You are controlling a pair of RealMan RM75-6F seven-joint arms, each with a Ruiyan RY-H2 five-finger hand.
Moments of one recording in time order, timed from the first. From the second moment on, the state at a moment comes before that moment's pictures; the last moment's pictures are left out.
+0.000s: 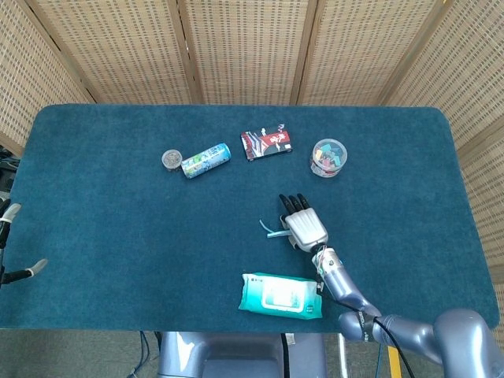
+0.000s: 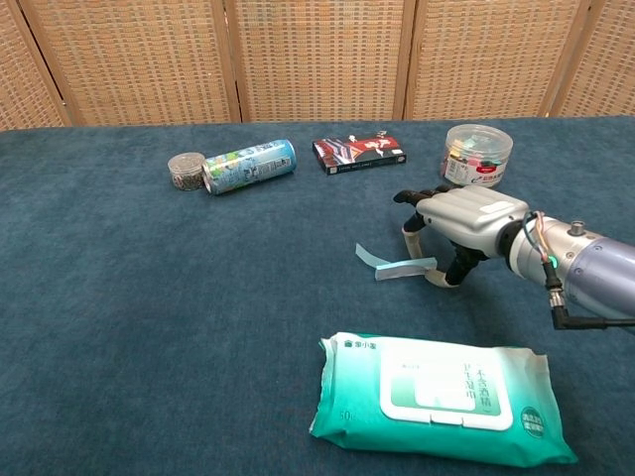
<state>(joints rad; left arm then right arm) -0.11 -1.13 -0.09 -1.52 1.42 1.46 -0.18 0.77 -1.77 0.15 -1.19 -1.09 0.93 -0.47</state>
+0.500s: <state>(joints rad) -0.12 -1.13 -0.08 -1.52 1.44 1.44 -0.16 0.76 -1.75 0.16 -1.22 -1.12 0.94 -0.43</state>
